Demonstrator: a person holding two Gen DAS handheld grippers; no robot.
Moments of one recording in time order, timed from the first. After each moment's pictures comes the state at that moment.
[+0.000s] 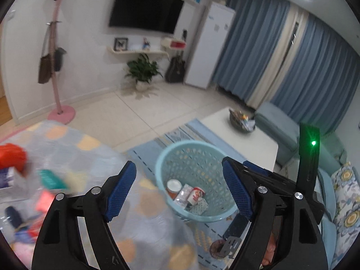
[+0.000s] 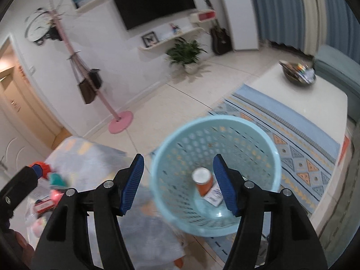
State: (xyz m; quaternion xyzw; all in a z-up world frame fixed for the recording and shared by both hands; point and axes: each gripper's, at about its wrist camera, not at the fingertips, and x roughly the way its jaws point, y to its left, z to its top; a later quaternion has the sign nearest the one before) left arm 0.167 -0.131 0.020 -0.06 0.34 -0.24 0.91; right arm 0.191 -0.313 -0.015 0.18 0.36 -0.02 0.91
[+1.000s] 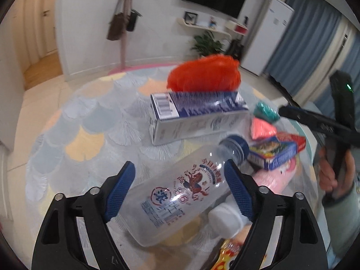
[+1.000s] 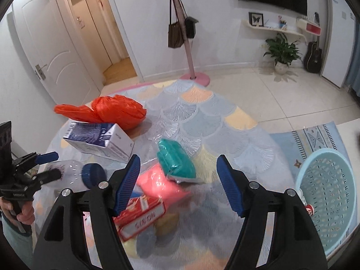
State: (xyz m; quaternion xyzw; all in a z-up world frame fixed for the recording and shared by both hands) left arm 0.144 0.188 -0.045 -0.07 0.44 -0.12 0.89; right arm 0.261 -0.051 -0.022 0.01 0.43 0.22 0.88
